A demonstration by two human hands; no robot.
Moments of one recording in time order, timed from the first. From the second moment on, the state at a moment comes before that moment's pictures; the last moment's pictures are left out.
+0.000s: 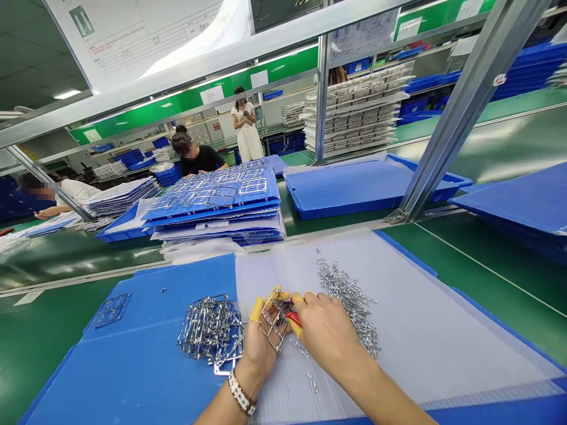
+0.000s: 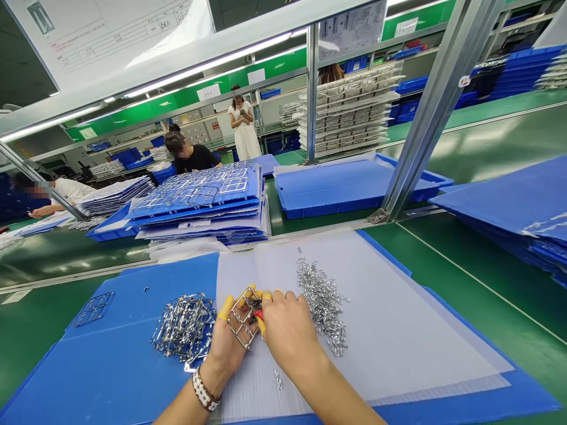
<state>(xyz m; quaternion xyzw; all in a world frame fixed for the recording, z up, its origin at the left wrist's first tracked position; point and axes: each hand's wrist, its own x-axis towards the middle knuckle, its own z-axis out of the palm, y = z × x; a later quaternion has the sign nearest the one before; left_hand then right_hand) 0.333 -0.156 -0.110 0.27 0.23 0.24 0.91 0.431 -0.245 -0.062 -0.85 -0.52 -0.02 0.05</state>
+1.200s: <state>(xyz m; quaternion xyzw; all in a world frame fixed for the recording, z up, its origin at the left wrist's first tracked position) 0.331 -0.153 -0.100 0.26 0.24 0.28 0.89 0.437 -0.254 -0.073 -0.85 -0.52 0.05 0.06</state>
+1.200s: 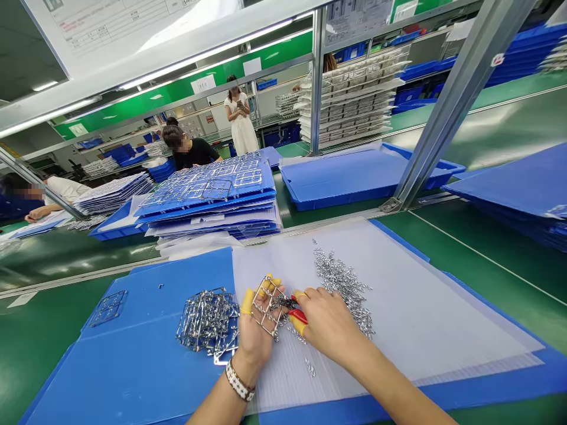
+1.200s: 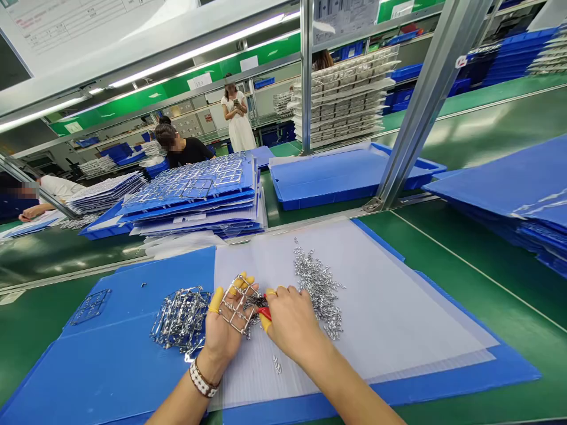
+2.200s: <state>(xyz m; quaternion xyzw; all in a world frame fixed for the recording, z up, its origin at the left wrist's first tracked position) 0.330 -0.151 -0.103 0.28 0.26 0.28 0.88 0.431 -0.251 -0.076 -0.85 -0.52 0.01 0.06</state>
